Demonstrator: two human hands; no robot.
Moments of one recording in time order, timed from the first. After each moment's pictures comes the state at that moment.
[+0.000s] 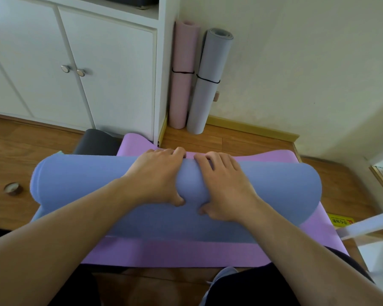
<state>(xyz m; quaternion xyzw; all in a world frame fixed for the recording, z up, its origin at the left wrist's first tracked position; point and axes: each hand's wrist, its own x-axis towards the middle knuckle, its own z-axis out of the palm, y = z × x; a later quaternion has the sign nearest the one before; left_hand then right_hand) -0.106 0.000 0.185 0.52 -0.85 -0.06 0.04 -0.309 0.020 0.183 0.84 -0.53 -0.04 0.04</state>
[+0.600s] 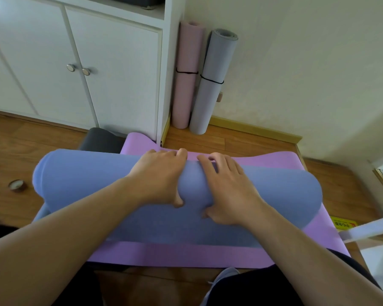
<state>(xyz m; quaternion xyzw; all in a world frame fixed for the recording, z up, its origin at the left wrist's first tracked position) -0.103 0.001 0.184 0.52 -0.85 -0.03 0.01 -0.308 0.026 0.180 0.84 -0.54 -0.04 0.01</state>
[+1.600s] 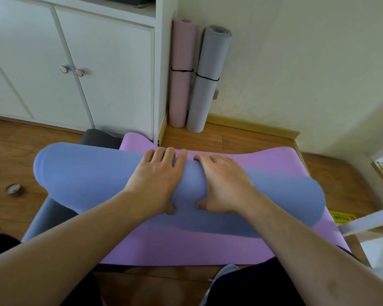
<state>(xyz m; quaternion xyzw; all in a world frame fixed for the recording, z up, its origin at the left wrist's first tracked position) -0.111 0.018 0.170 0.52 -0.85 0.08 -0.02 -0.307 0.014 0.183 0.84 -0.55 -0.02 -0.02</state>
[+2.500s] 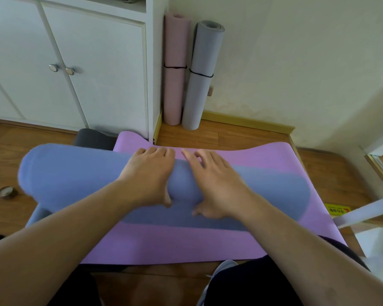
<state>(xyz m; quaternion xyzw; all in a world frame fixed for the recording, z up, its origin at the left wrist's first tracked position) -0.109 0.003 0.178 0.53 -0.85 -0.01 -0.02 -0.308 0.024 0.178 0.86 -0.51 -0.04 0.00</state>
